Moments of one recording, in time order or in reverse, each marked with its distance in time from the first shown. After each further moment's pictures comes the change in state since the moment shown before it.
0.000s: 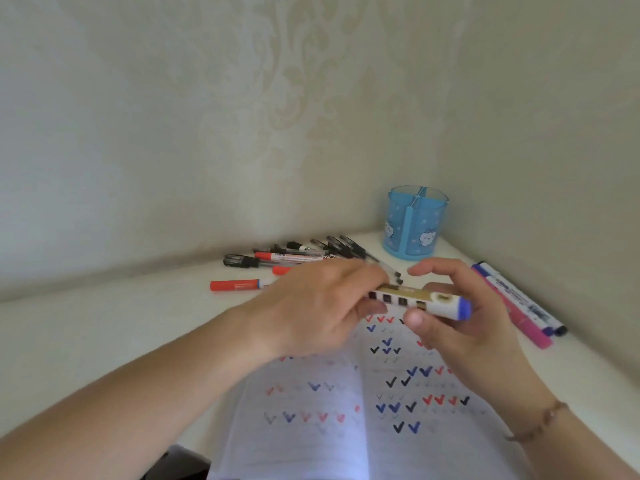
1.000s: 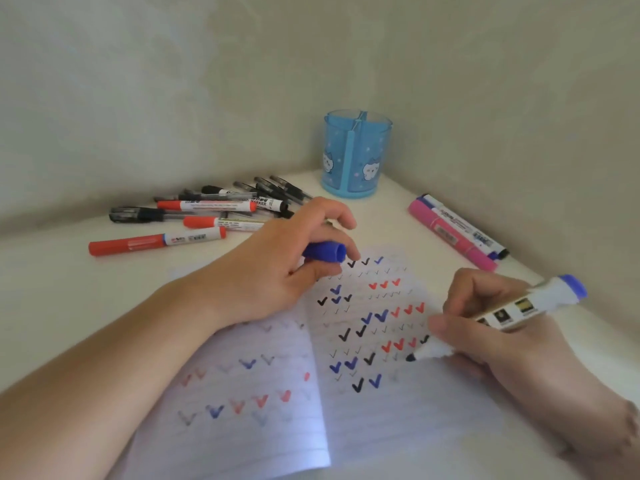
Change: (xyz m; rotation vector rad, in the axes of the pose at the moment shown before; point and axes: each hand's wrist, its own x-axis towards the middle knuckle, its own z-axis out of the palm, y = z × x) left_hand 0.002 -0.017 0.055 -0.575 -0.137 -0.231; right_hand -0.061 0.009 -0.027 -0.015 0.167 0.359
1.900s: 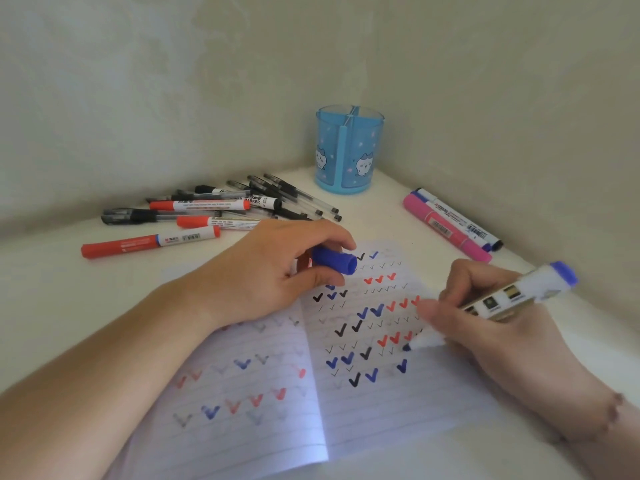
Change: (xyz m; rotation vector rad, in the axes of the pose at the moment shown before) left_hand -0.001 -0.008 0.002 0.168 0.044 0.104; right_hand 0.001 0.001 0.005 -0.053 0.067 -0.065
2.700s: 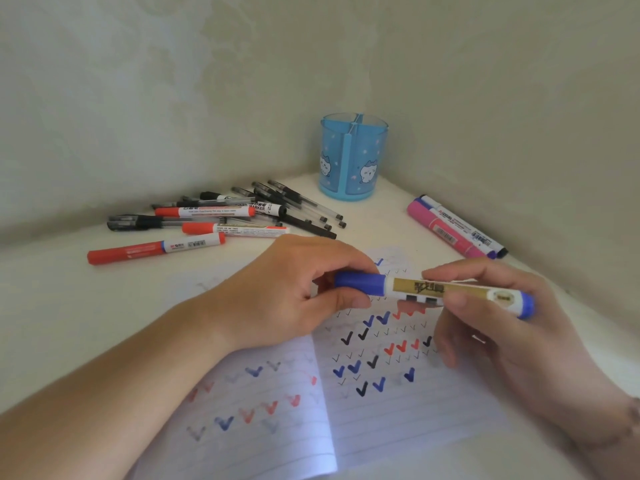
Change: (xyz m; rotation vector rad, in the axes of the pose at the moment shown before) left_hand -0.001 0.019 0.003 -0.126 0.021 0.105; right_hand 0.004 -0.001 -0.004 0.257 -0.111 -0.052
